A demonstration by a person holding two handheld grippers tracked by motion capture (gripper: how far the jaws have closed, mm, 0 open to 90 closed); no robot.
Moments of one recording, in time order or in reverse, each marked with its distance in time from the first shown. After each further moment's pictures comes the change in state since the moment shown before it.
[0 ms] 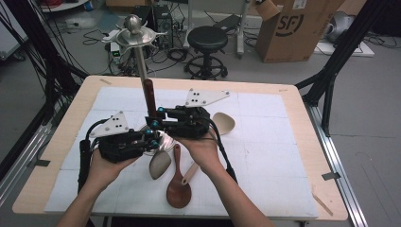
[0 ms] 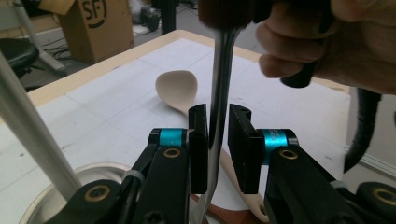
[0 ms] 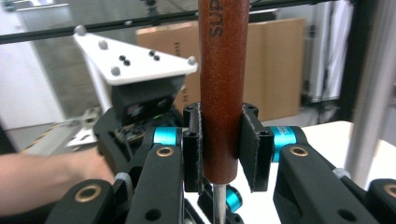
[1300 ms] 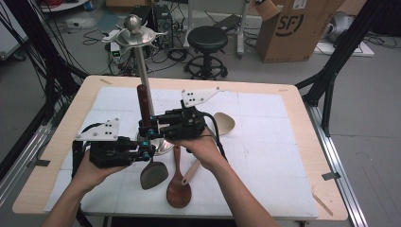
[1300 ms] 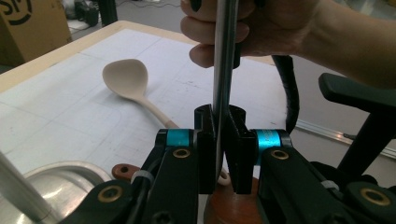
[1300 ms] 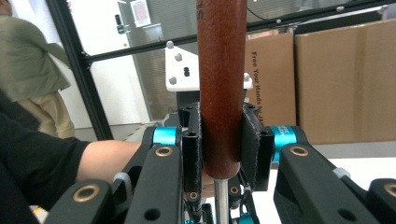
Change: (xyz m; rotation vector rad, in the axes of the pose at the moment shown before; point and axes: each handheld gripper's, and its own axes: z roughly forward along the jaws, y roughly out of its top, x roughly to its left) left arm 0.010 -0.012 -0.020 0.021 -0.245 0.061; right arm -0.014 -0.008 0.015 -0.028 0.367 0.047
